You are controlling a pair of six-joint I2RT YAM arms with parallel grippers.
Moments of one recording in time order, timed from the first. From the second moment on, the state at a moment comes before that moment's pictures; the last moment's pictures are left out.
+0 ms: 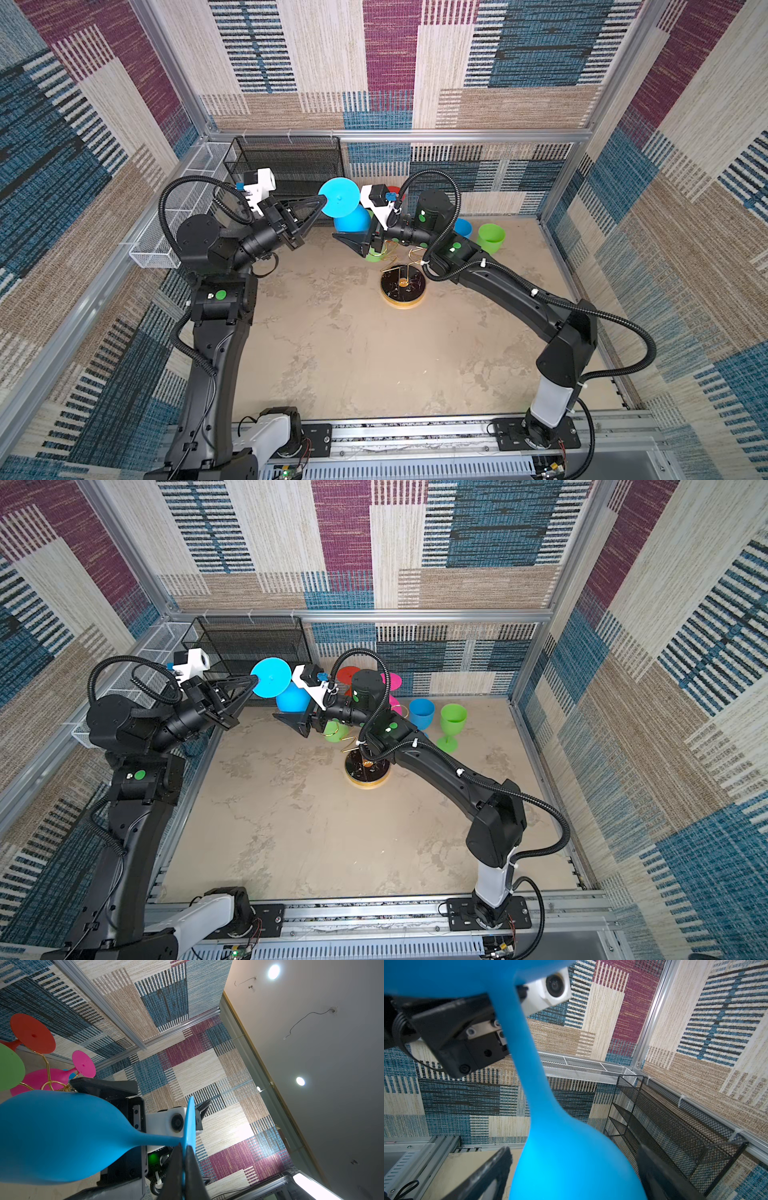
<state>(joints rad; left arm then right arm) 0.03 1.11 1.37 0.13 0.98 -1.49 0.77 1.82 1.80 0.15 -0.56 -0.15</state>
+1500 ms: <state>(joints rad) -0.13 1.12 1.16 0.41 0.71 -0.26 0.77 1.49 1.73 -0.52 -0.10 -0.01</state>
